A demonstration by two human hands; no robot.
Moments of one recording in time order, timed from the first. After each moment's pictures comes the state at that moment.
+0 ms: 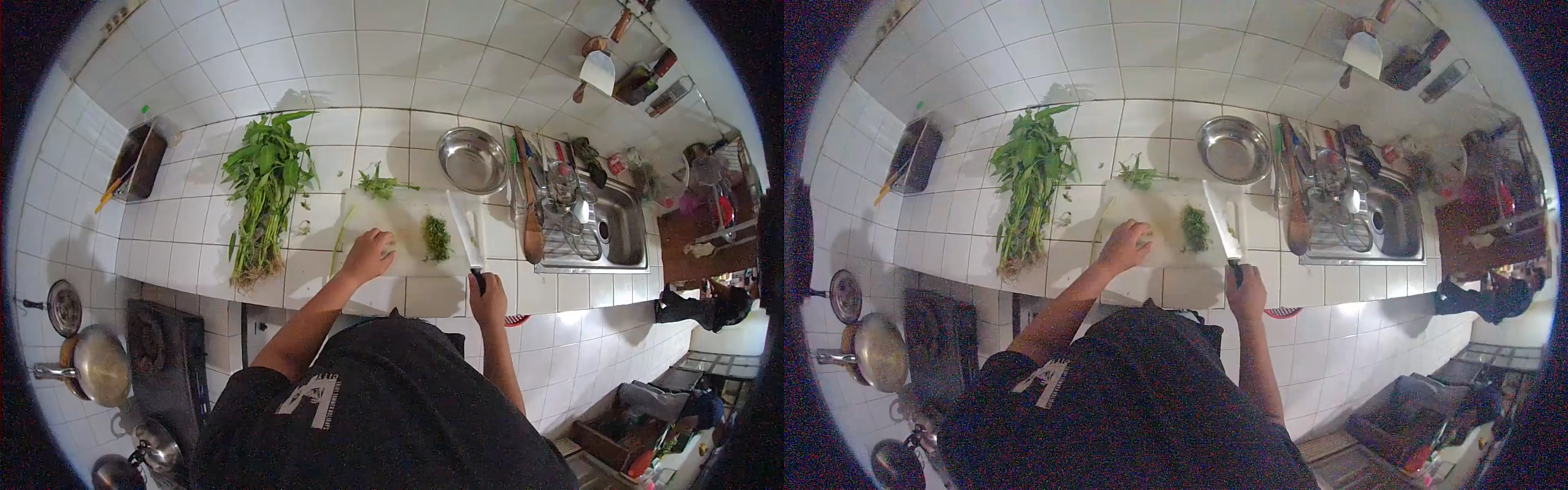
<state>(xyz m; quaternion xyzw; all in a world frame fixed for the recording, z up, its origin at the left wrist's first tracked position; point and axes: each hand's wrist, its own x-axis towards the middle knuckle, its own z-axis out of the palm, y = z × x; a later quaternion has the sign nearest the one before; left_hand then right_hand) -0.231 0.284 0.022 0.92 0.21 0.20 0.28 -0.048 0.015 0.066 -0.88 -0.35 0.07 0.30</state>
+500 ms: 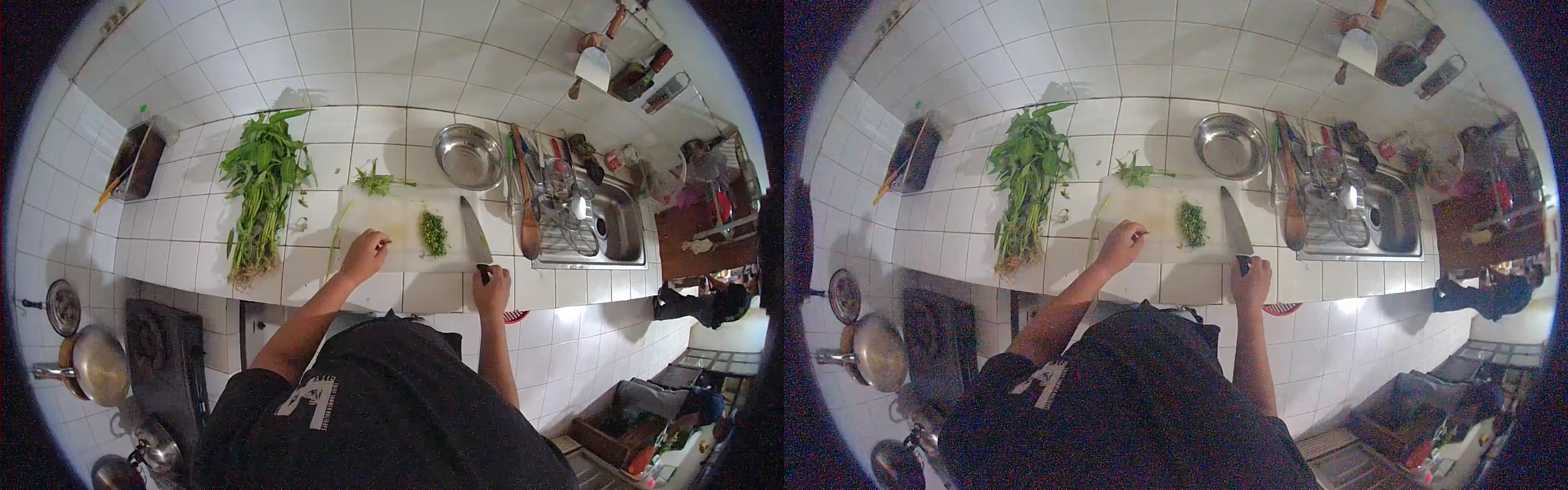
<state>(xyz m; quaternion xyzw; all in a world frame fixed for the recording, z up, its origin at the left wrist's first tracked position) -0.233 0.274 0.024 0.87 0.23 0.23 0.38 -0.028 0.013 0.042 -0.92 -0.29 0.00 0.25</state>
